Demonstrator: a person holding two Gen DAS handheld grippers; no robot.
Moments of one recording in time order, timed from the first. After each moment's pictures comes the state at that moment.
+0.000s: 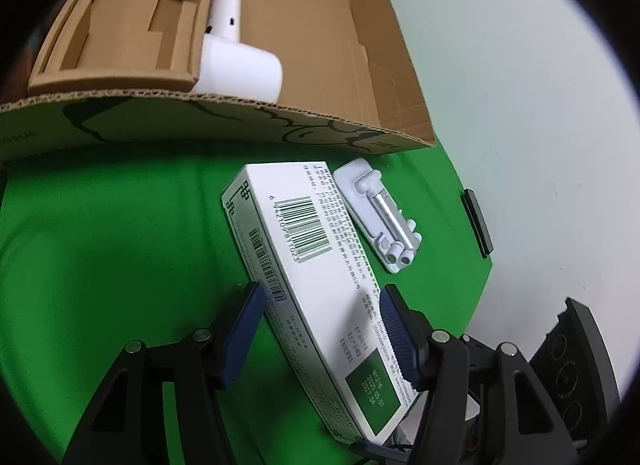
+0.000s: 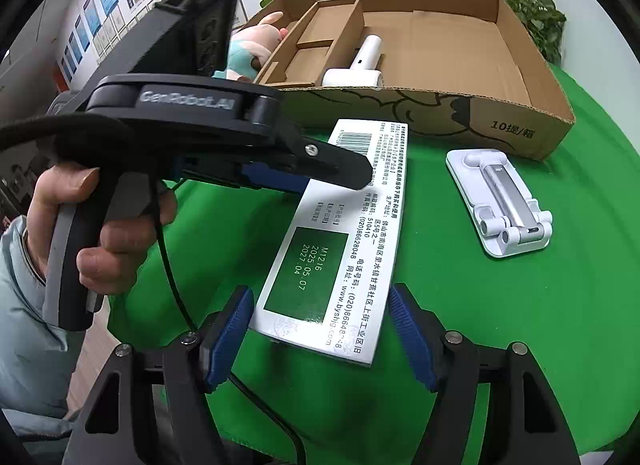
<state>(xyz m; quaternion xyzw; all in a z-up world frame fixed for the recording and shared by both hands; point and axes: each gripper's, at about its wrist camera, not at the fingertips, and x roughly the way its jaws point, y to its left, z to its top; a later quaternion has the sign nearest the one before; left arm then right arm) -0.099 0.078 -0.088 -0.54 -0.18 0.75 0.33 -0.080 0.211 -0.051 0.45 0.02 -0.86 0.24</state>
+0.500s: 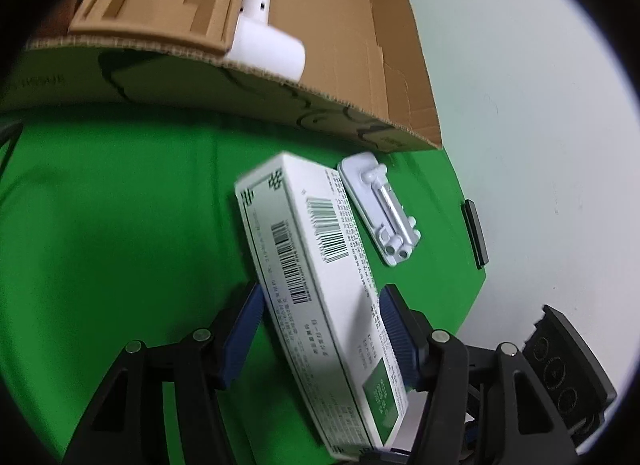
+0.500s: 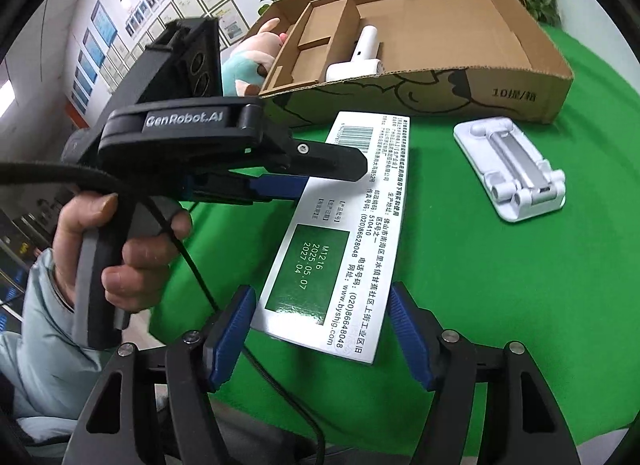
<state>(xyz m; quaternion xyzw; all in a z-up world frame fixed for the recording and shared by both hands) -0.085 0.068 -0.091 -0.55 -0.22 0.74 0.32 -0.074 0.232 -0.053 0.47 -0.08 -0.84 0.28</state>
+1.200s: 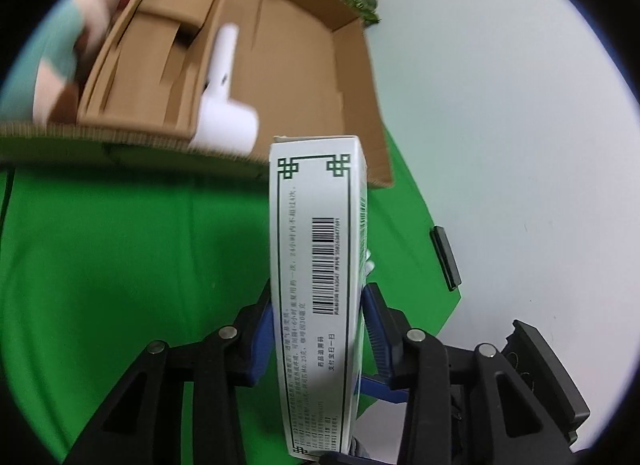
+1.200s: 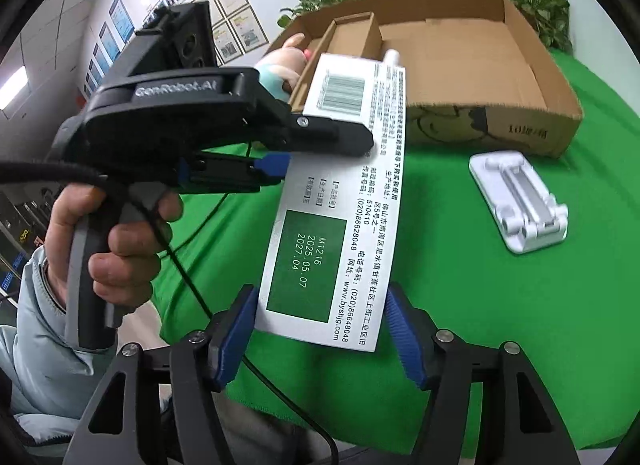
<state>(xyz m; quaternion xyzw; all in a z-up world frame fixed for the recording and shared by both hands) -0.074 0.053 -0.029 -0.48 -0.23 0.78 0.33 -0.060 0.224 -0.026 0.43 -0.05 -0.85 0.29</state>
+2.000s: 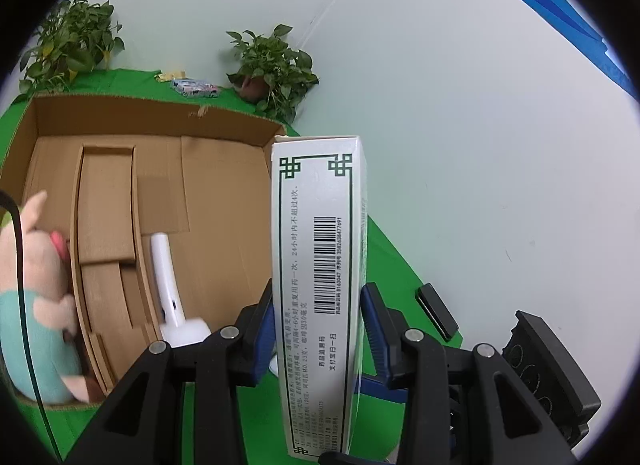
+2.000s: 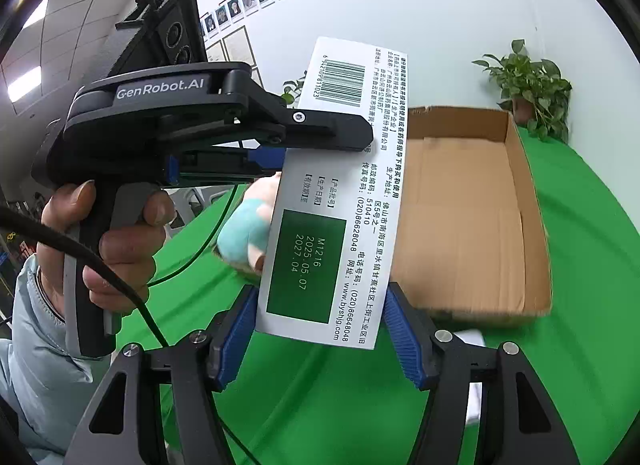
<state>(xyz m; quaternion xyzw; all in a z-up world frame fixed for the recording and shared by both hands) -0.147 0.066 0.126 -0.37 -0.15 0.84 0.37 -0.166 0.219 0.085 0.32 -0.03 -0.91 0.28</state>
